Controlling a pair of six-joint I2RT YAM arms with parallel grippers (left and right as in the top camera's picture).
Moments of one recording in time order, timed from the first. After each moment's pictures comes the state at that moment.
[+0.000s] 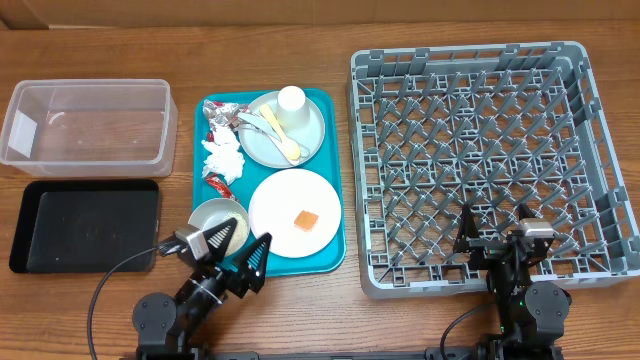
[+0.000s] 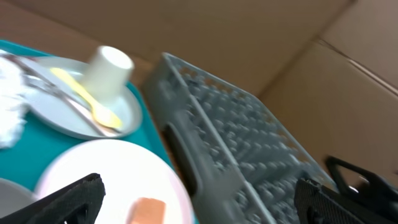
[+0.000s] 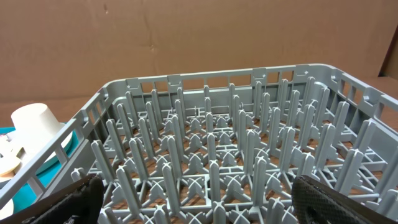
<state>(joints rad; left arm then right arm) 0.01 0.02 0.01 -0.03 0.64 -0.64 -0.07 0.01 0.06 -0.15 -0.09 0.07</state>
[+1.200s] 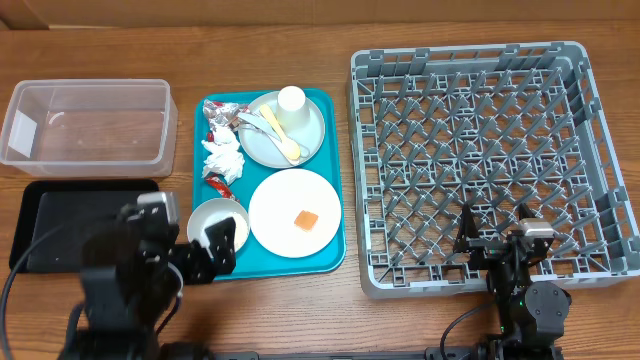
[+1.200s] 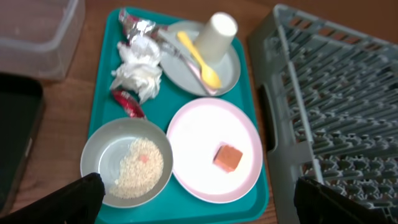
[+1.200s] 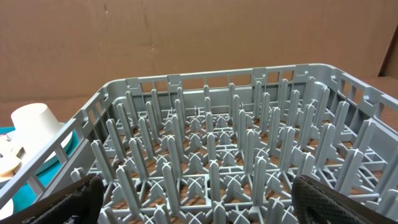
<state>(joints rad) 0.01 0.62 0.88 -0.96 0.26 -0.29 -0.06 0.01 0.06 -0.15 -0.09 0.07</state>
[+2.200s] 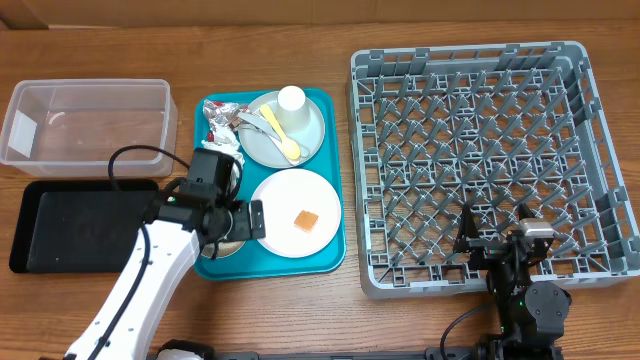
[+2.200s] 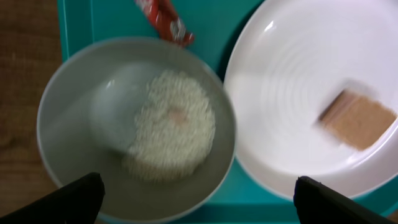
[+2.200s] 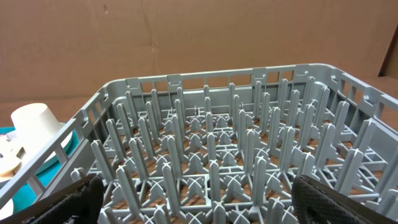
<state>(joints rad) -0.21 1.32 0.88 -0.88 0.00 -0.34 -0.07 0.01 0.06 -0.15 -0.09 0.07</state>
